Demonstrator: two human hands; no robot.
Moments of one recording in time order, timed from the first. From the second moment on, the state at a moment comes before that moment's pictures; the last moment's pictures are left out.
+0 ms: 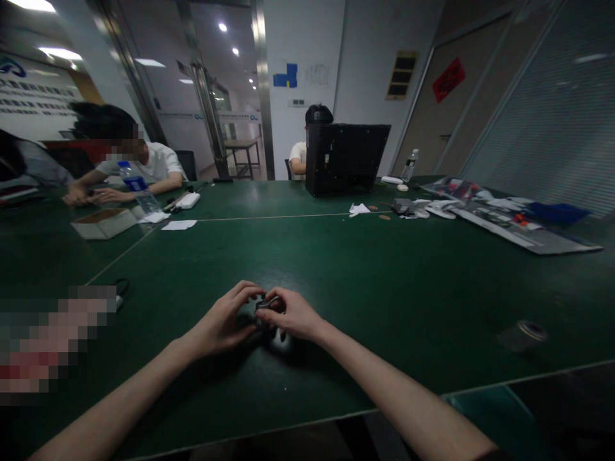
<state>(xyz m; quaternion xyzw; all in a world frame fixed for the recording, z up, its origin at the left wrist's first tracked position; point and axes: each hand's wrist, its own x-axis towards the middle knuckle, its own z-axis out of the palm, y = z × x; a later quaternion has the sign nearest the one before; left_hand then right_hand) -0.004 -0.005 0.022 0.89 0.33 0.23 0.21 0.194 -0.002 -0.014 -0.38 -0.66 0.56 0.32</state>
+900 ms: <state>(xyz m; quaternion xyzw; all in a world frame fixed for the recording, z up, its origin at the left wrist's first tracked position) -0.004 -0.005 0.022 0.90 0.35 0.23 0.15 0.193 -0.002 -0.011 -0.38 -0.65 0.58 0.32</state>
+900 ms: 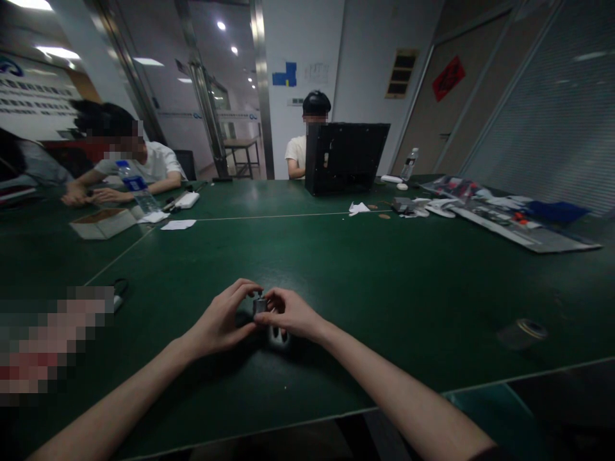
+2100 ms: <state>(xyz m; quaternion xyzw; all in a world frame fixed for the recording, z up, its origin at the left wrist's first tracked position) -0.002 -0.007 0.027 0.89 0.35 0.26 0.15 0.199 0.002 -0.008 -0.33 -0.54 0.69 0.35</state>
